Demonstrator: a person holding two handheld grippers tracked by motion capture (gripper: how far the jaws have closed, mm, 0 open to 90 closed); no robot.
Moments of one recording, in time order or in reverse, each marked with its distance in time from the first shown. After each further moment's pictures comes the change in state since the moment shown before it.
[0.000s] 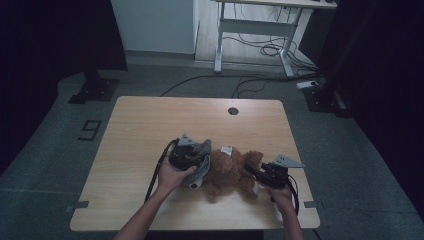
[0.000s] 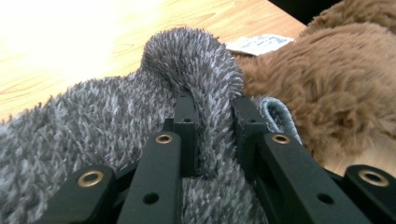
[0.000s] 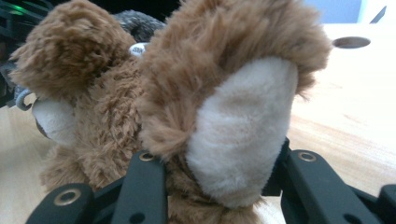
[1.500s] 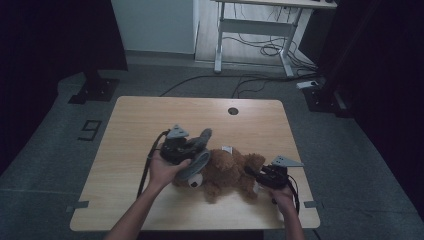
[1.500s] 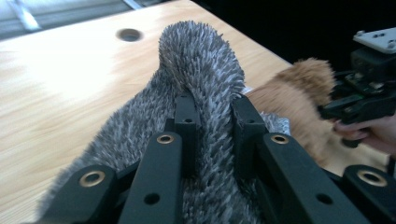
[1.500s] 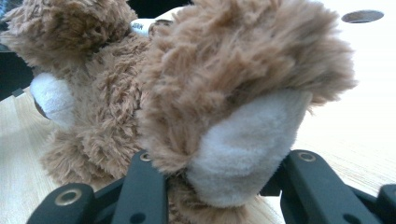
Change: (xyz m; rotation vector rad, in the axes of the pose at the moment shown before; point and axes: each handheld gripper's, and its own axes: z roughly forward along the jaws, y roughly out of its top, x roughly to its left) left arm -0.014 0.037 -0.029 -0.069 -0.029 0.013; right arm -0.004 -0.005 0.001 0.057 0.016 0.031
